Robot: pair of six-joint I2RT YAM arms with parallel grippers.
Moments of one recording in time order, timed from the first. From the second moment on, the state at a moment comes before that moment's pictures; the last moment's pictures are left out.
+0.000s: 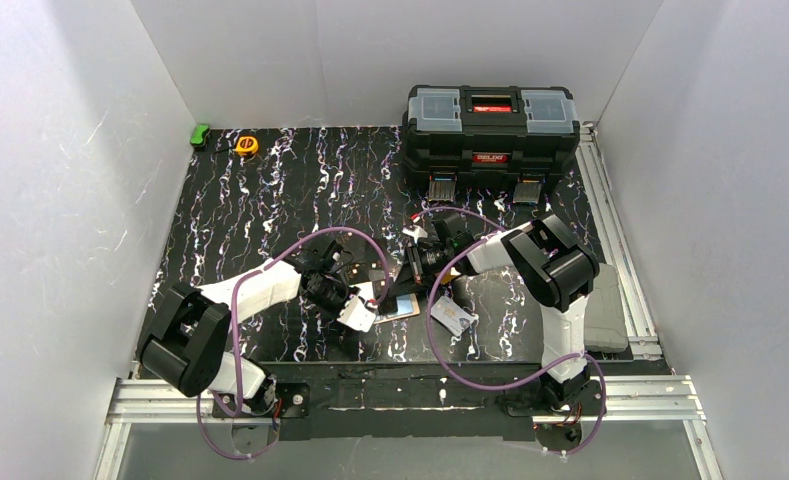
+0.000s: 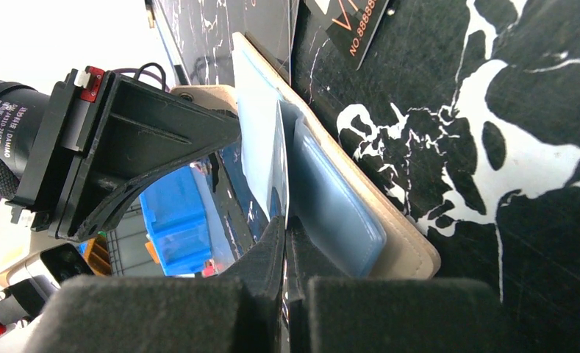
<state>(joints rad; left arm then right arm) -0.55 1.41 0.70 -0.64 0.56 1.57 0.61 2.00 0.92 0.27 -0.97 0.70</state>
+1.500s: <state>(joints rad) -0.56 1.42 0.71 -0.65 0.54 1.56 0.61 2.06 1.01 0.12 -1.04 0.60</state>
